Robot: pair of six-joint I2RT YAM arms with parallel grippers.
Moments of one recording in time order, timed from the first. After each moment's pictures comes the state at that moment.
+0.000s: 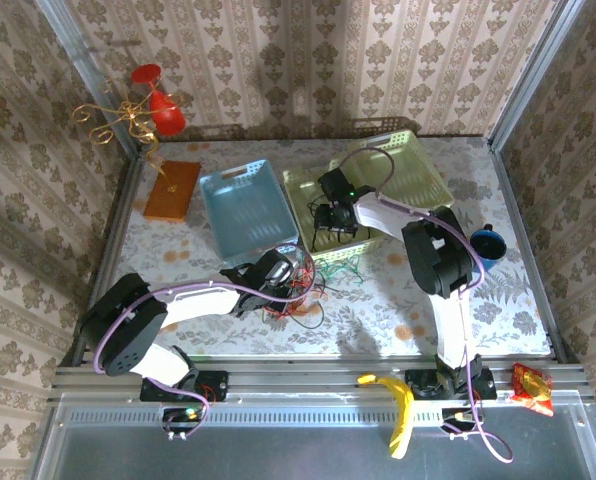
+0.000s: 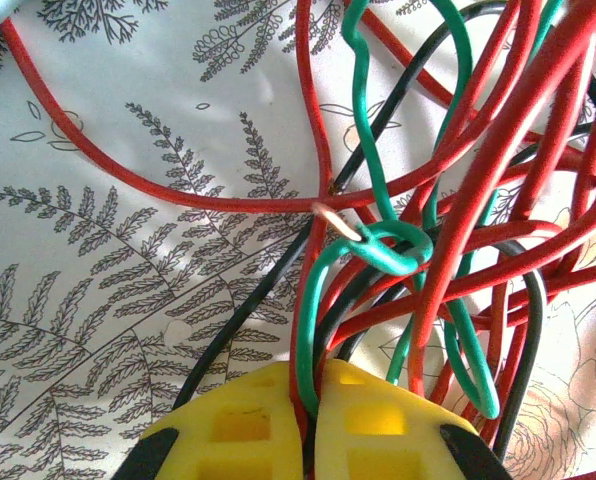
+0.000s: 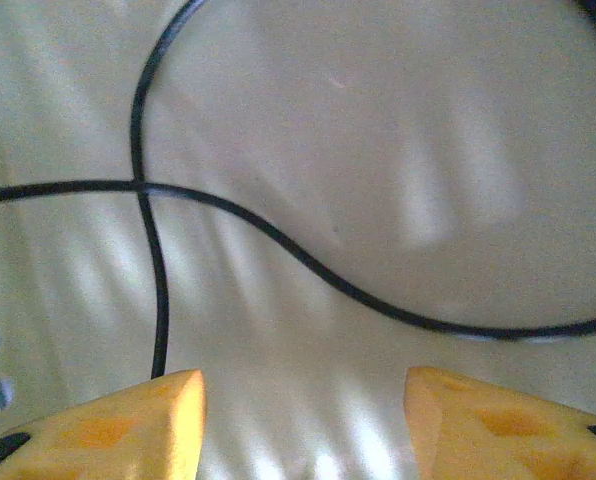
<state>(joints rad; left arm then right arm) -0.88 1.47 0.65 -0.23 -0.05 -0.33 0.48 2.08 1.50 -0.50 0.05 0.56</state>
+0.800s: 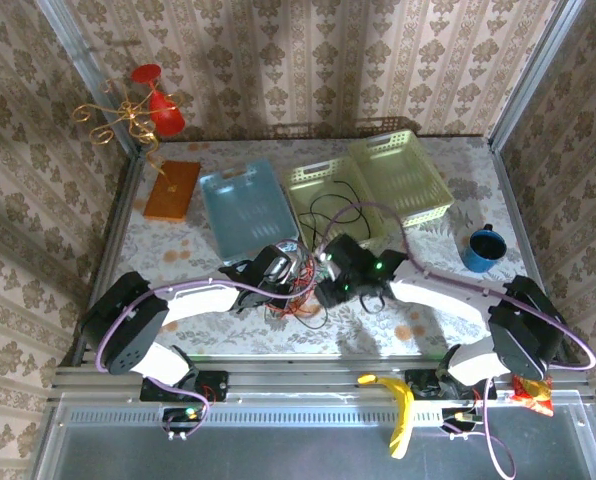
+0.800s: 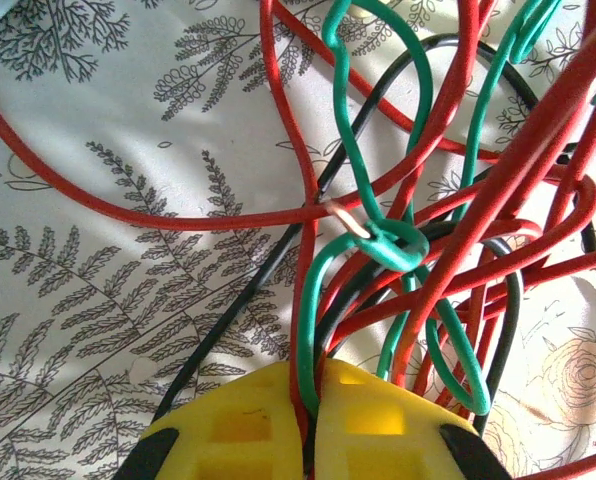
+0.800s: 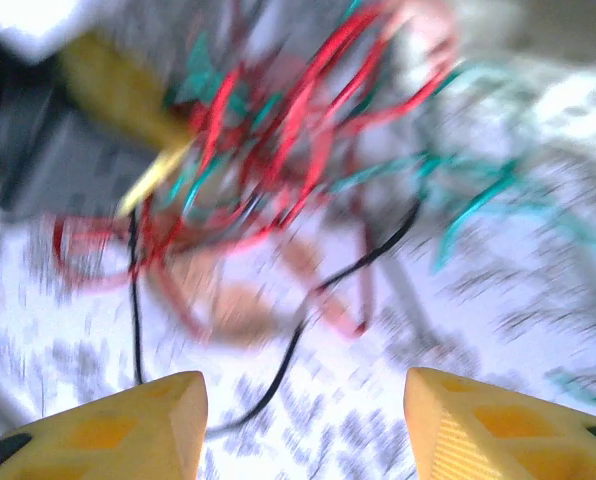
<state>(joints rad) -0.86 1.48 0.65 -0.18 0.03 -0.32 0.85 1.44 0.89 -0.55 -0.04 0.22</state>
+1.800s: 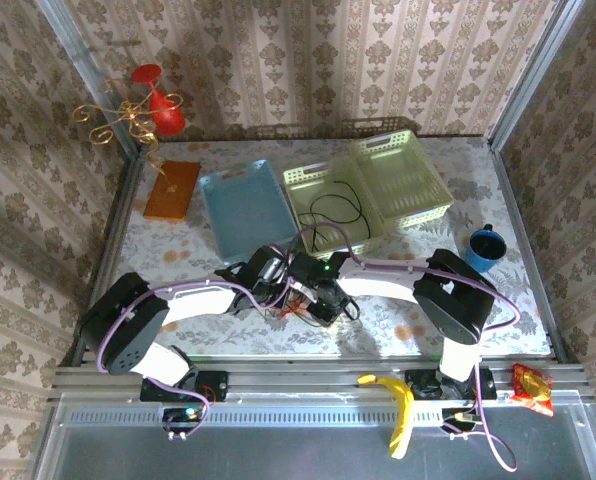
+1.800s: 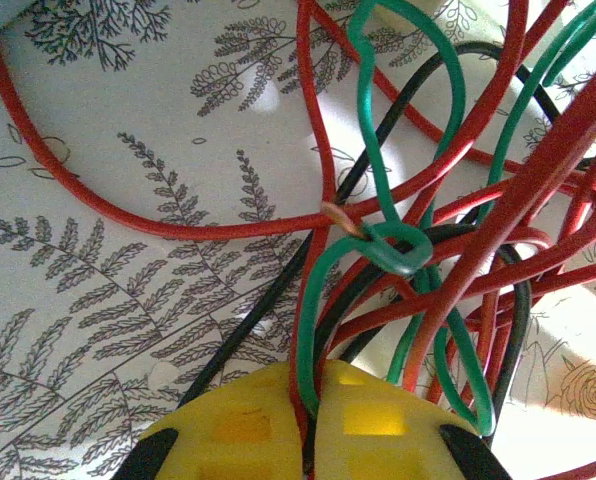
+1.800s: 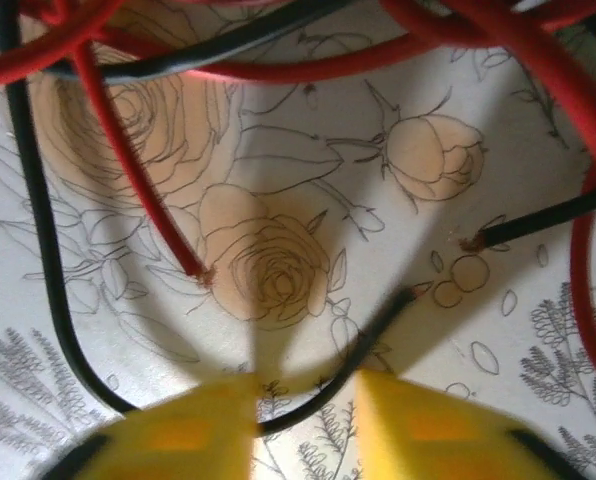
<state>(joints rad) -0.82 1.48 0.60 -0.10 0.06 -0.36 0.95 1.81 1.11 -0.79 0.04 0.09</state>
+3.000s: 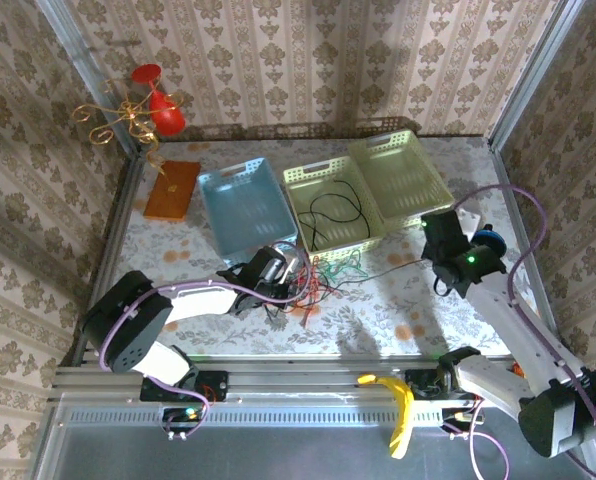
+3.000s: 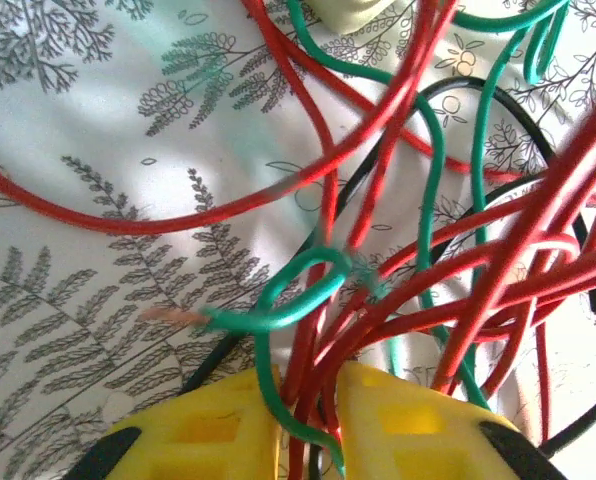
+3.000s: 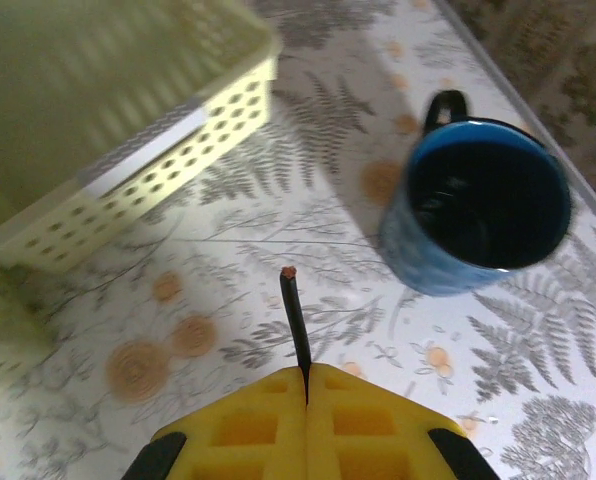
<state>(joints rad) -0.83 1.50 0.60 -0.04 0.09 -0.34 0.24 0.99 0.84 -0.78 0.57 0.59</state>
